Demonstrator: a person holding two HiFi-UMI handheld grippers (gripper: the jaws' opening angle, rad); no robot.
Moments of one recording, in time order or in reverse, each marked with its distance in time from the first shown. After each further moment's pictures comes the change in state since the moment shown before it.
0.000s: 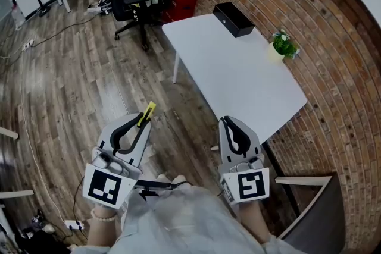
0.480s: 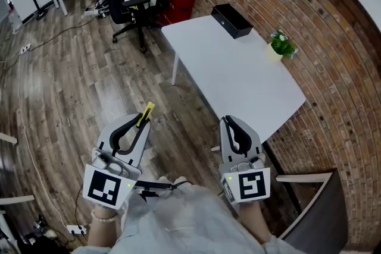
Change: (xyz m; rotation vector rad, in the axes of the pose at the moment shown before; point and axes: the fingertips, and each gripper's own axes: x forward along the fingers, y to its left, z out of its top) left arm -0.012 0.018 0.000 0.001 -0.016 -0.013; right arm 0.005 0.013 0.009 -0.016 0.000 -0.037
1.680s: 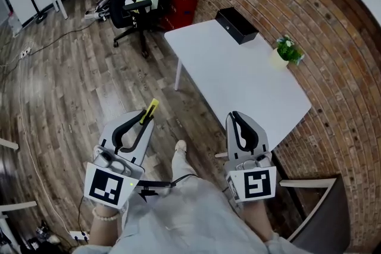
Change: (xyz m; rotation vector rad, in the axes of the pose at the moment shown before) left arm 0.044 0.042 -0.003 0.016 -0.026 -0.011; right arm 0.059 -0.022 0.013 -0.025 -0.070 -0.046
